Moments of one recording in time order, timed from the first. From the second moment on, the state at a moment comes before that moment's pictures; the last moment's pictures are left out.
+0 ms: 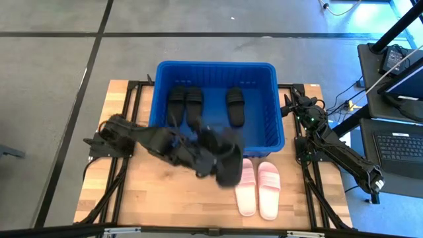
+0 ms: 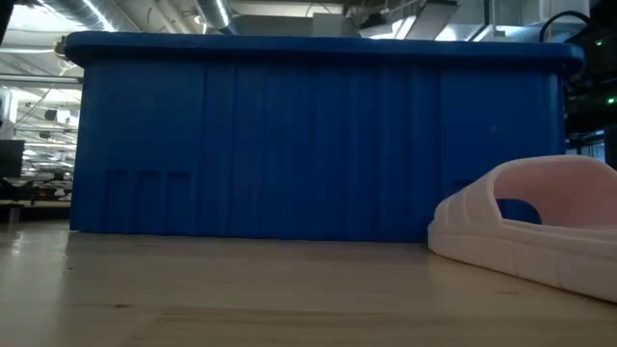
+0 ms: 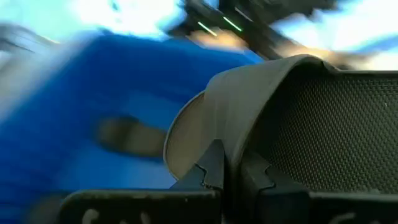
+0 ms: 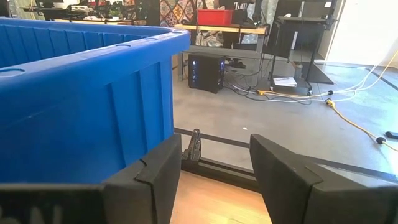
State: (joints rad) left arm -0.39 1.93 2.29 -1.15 -0.75 -0.48; right arm -0.84 0.16 0.01 0.06 0.36 0.02
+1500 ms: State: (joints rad) left arm 0.20 2.25 2.29 -0.72 -0.78 0.25; right arm -0.84 0.16 0.43 -0.10 0.18 -0.09
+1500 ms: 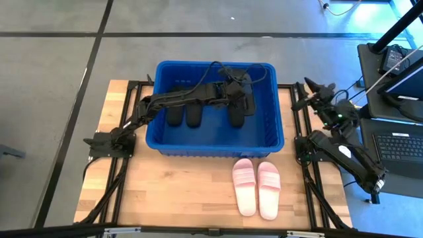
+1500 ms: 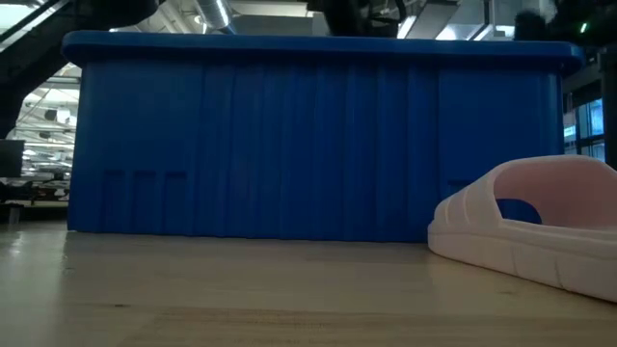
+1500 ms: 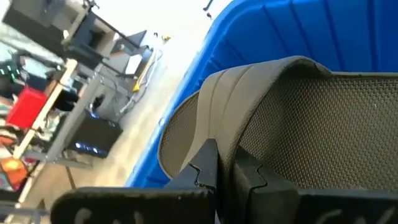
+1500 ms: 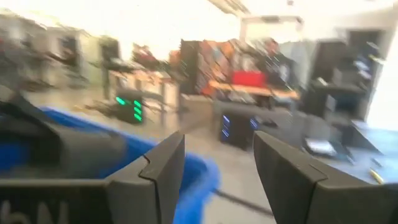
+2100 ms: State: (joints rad) left arm 0.20 2.25 2.29 -0.59 -0.73 0.45; right arm -0.84 0.50 0.57 -0.16 -0.11 -0.11
